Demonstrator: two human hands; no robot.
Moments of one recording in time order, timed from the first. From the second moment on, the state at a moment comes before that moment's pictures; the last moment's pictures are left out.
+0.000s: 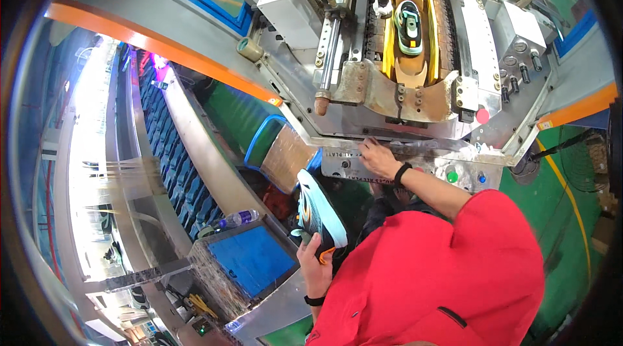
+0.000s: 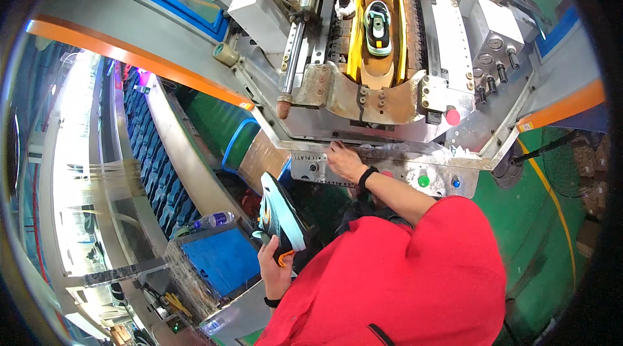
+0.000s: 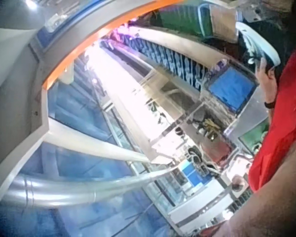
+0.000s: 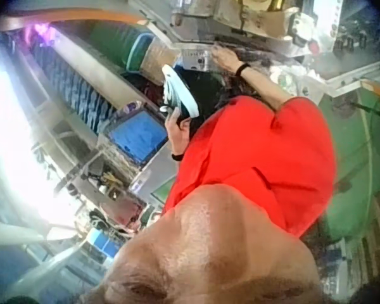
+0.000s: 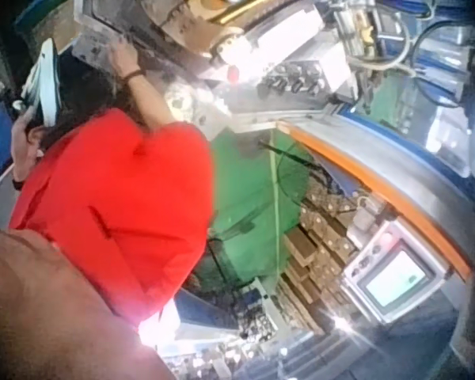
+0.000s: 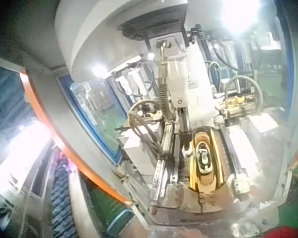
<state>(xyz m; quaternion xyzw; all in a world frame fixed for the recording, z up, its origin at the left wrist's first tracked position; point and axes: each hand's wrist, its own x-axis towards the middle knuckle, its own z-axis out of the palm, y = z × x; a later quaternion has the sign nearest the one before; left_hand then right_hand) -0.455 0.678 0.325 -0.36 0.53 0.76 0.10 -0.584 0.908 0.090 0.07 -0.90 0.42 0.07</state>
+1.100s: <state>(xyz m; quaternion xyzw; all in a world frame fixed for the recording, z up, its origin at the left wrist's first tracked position) -0.134 0.441 0.168 -0.60 0.14 0.71 -0.34 -0.615 0.559 0.411 0.54 -0.71 0.44 0.10</state>
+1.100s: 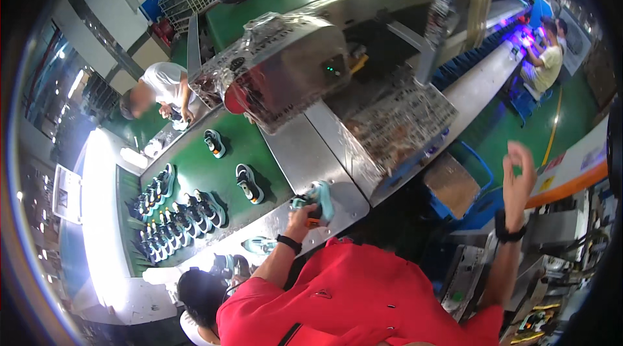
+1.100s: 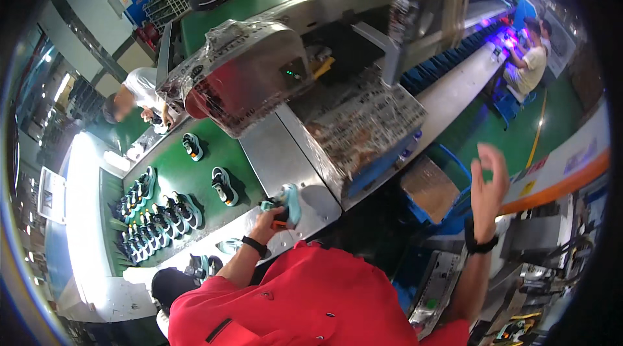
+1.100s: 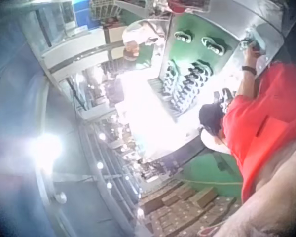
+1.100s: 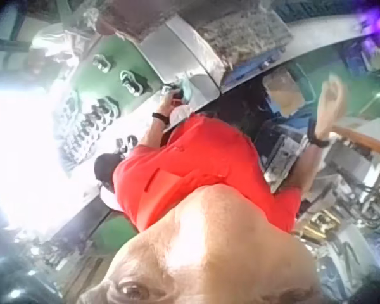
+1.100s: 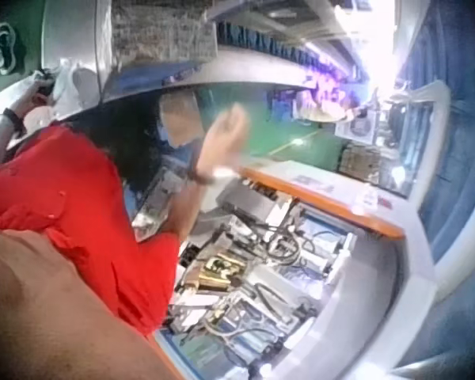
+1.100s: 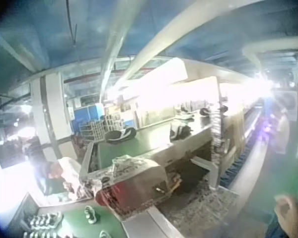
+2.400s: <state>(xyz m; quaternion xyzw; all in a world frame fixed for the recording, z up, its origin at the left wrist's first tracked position) -0.229 0.321 0.315 0.03 0.34 0.93 -0.16 -0.503 0.276 0.682 0.67 -0.52 0.48 0.24</state>
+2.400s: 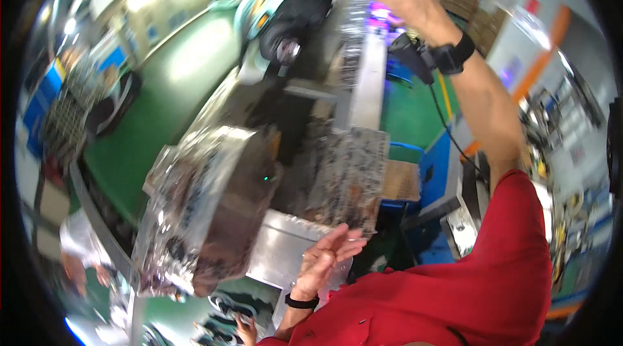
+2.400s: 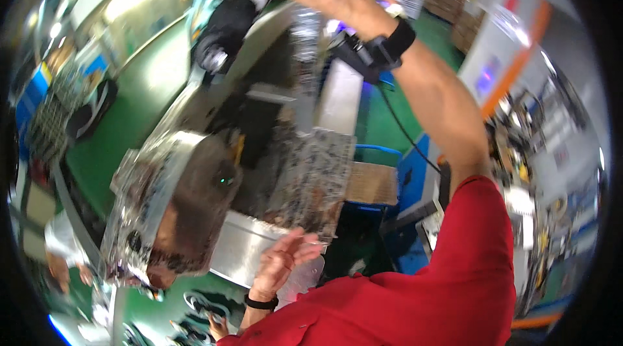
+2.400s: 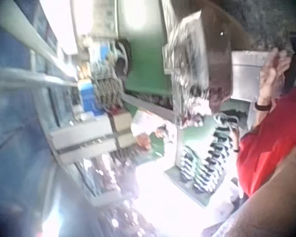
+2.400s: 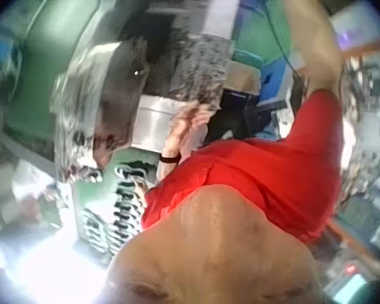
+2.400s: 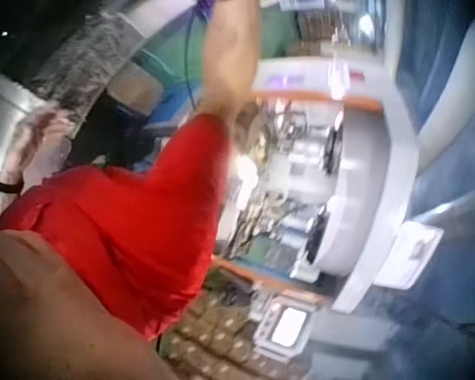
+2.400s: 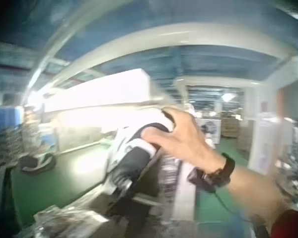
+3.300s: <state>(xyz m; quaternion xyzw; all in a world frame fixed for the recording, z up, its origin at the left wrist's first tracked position) -0.545 0.877 0.311 0.28 0.67 0.65 0.23 -0.459 1.045 0.283 -0.17 -0.57 0.75 0.28</state>
